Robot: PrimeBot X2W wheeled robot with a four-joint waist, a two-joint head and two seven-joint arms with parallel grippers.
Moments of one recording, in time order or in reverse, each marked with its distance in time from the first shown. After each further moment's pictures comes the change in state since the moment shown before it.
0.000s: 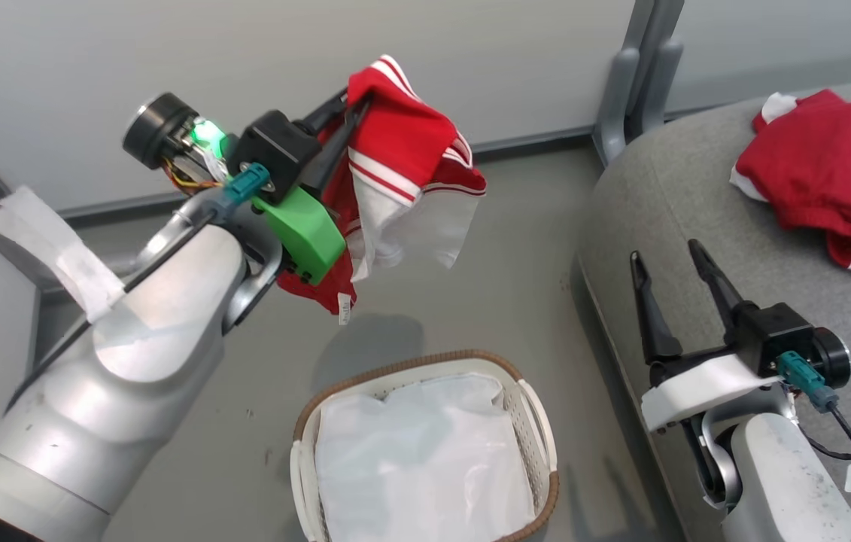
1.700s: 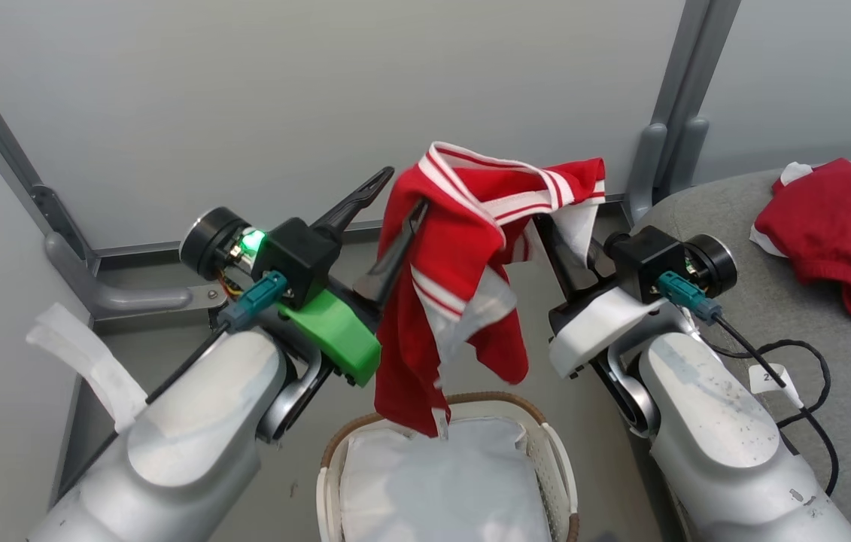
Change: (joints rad) left arm 0.213 0.021 -0.031 -0.234 -0.142 0.080 -0.014; right arm -0.295 -0.015 0.323 0.211 0.087 0.000 0.000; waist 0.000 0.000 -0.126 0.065
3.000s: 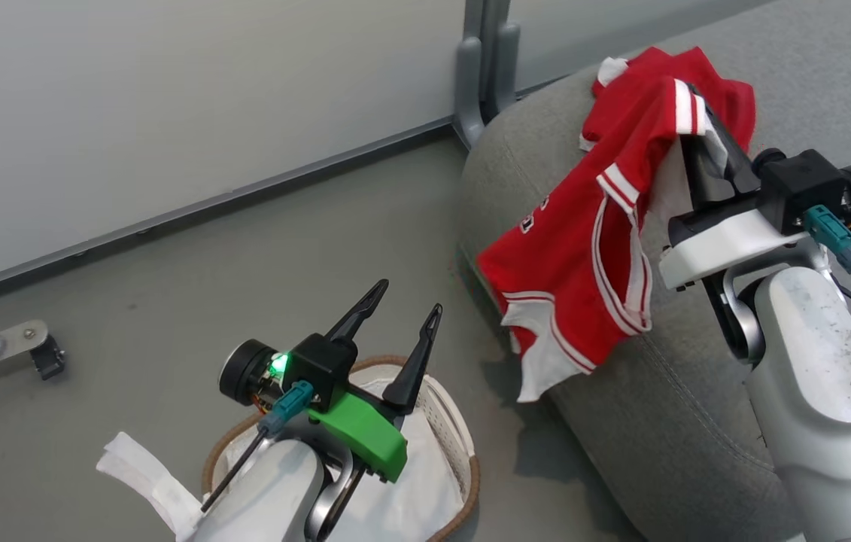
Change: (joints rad) left arm 0.323 -0.194 0.209 0.115 0.176 -0.046 -0.066; right arm -0.036 -0.078 -0.264 -0.121 -0.111 0.000 0.000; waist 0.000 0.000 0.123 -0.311
